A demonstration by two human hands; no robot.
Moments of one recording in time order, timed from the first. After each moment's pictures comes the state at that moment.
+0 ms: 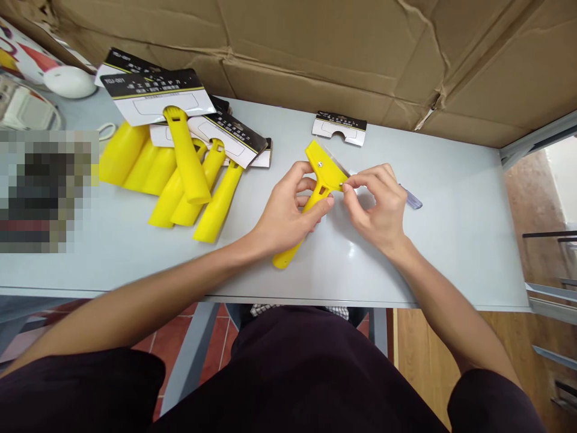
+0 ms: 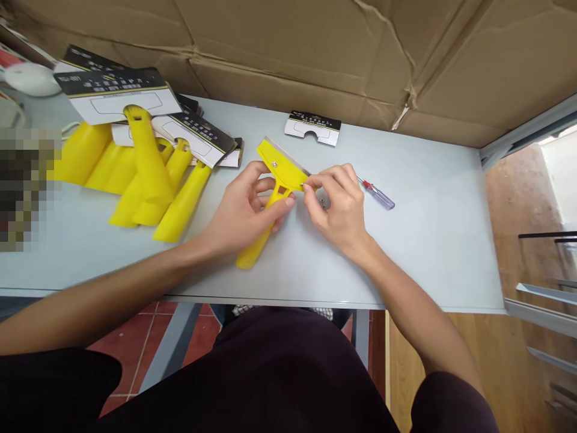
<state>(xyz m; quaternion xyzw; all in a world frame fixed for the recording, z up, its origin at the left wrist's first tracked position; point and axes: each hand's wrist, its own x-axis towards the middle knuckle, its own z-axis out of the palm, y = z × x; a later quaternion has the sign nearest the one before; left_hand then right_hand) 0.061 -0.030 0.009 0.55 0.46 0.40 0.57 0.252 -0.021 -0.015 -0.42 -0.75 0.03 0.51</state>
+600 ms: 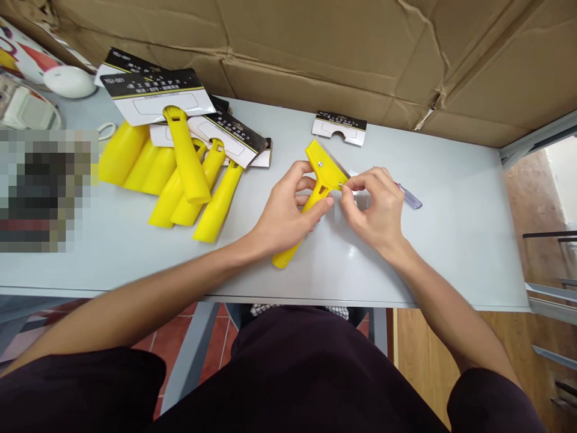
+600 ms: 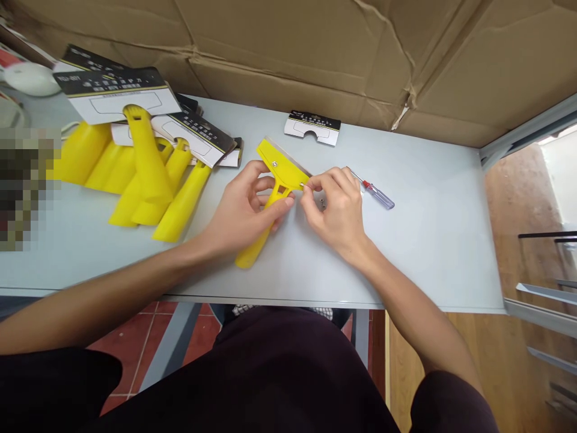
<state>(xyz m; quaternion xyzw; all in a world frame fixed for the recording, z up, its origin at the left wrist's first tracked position) 0.062 -0.030 0.008 0.55 0.46 0.41 0.56 0.247 -0.026 -0.017 -0.48 -0.74 0.04 0.48</state>
